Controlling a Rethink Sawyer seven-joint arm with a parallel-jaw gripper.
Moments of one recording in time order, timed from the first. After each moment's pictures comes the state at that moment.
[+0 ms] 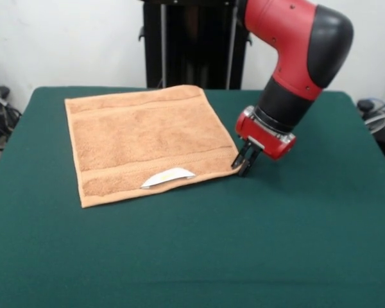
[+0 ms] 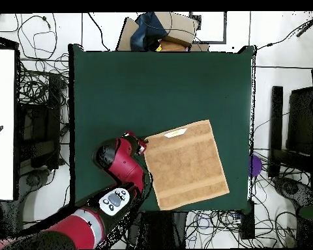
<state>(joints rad) 0.42 -0.20 -0.41 1.81 0.99 -0.02 1.69</state>
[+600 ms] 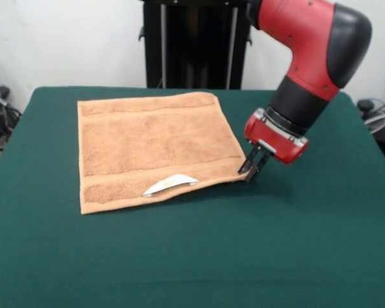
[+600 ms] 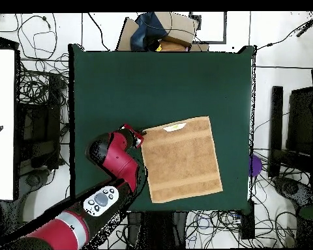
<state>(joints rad) 0.50 -0.14 -0.51 1.72 1.02 0.01 1.69</state>
